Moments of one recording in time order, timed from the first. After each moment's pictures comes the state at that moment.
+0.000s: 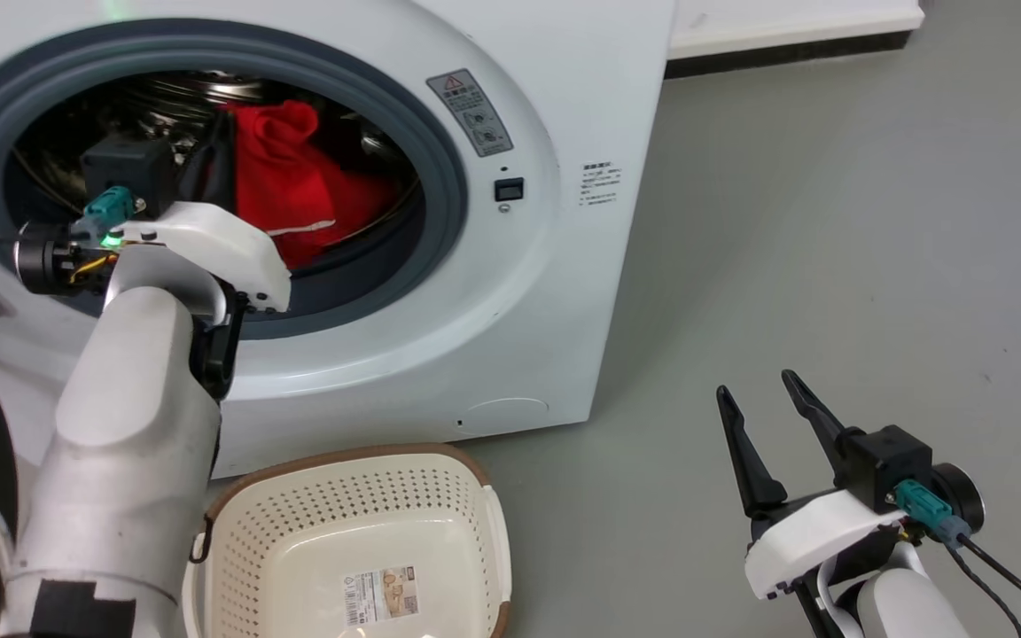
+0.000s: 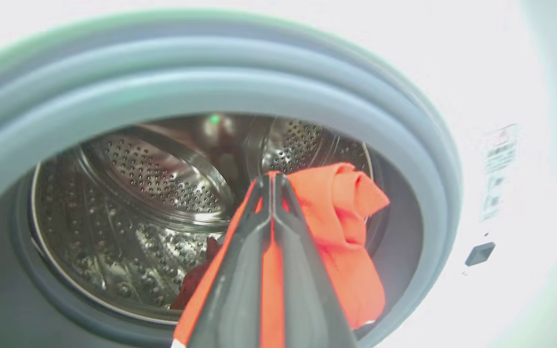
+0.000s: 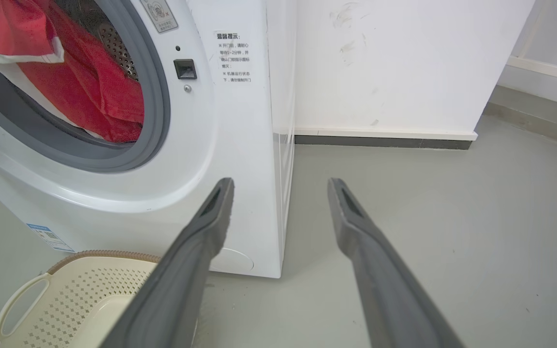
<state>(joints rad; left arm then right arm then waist) -0.86 0.25 -0.18 0.86 -0.26 -0.07 -0.26 -0.16 -0.05 0.14 0.26 0.08 0.13 -0.18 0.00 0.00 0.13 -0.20</state>
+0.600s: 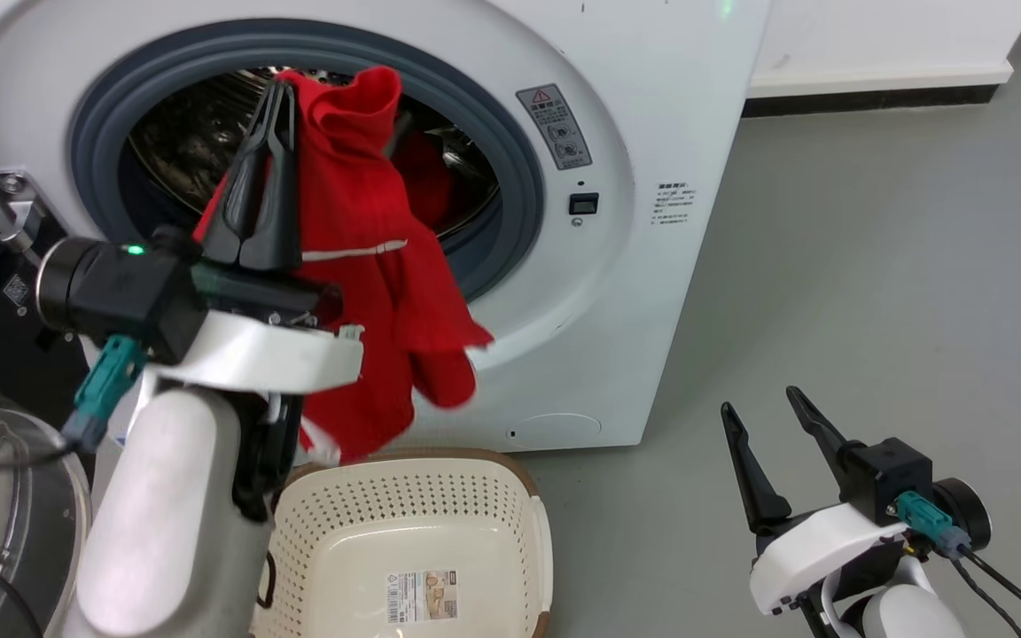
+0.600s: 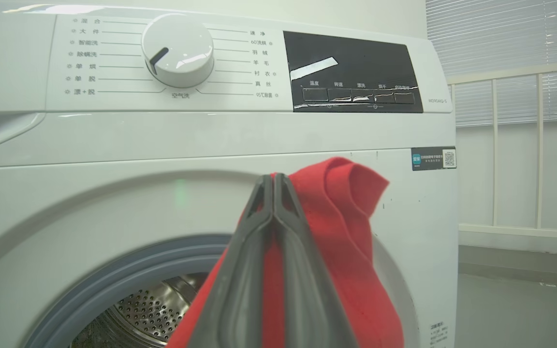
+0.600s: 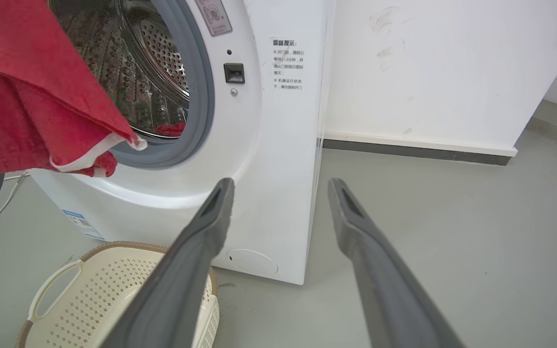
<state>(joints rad) -0.50 0.20 -0.18 0.02 -0.25 -0.03 -0.25 -0.12 -0.05 0.13 0.22 0.06 0.13 -0.14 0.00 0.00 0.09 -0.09</state>
